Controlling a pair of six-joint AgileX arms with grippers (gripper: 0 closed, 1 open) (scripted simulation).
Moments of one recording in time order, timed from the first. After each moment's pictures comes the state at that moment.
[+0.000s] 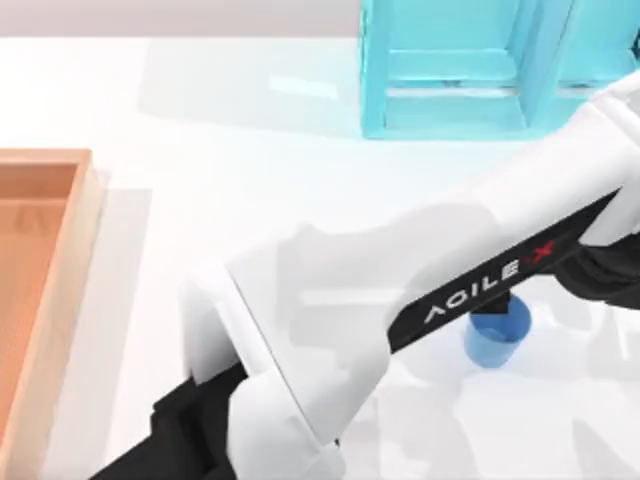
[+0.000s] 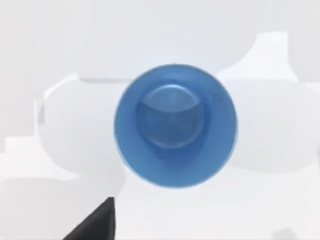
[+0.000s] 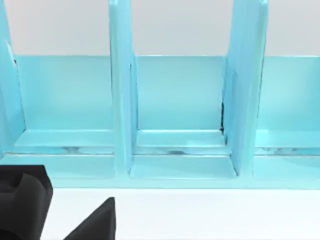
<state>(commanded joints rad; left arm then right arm) -1.14 2.69 2.89 -1.62 -0.26 -1.09 0.00 0.00 0.00 0.00 0.00 0.00</state>
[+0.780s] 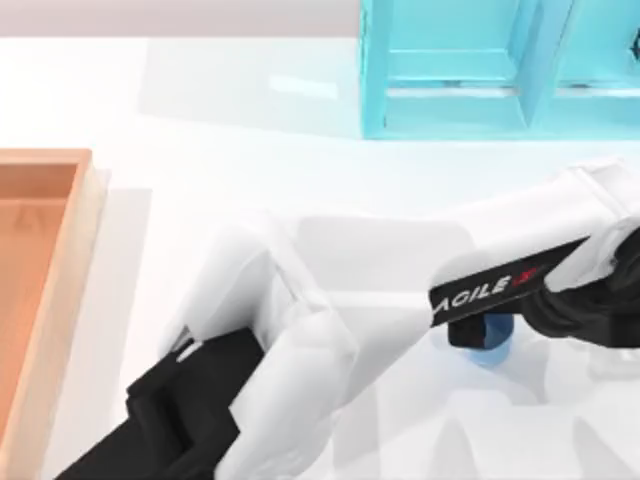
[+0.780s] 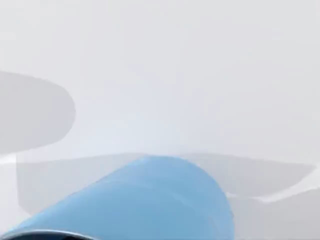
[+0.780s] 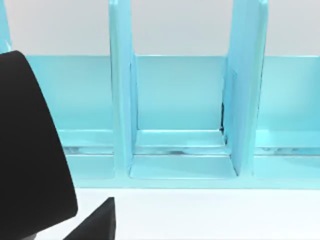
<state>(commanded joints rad) -1.09 2.63 2.38 -1.17 -0.25 -1.04 0.00 0.00 0.00 0.00 0.00 0.00</state>
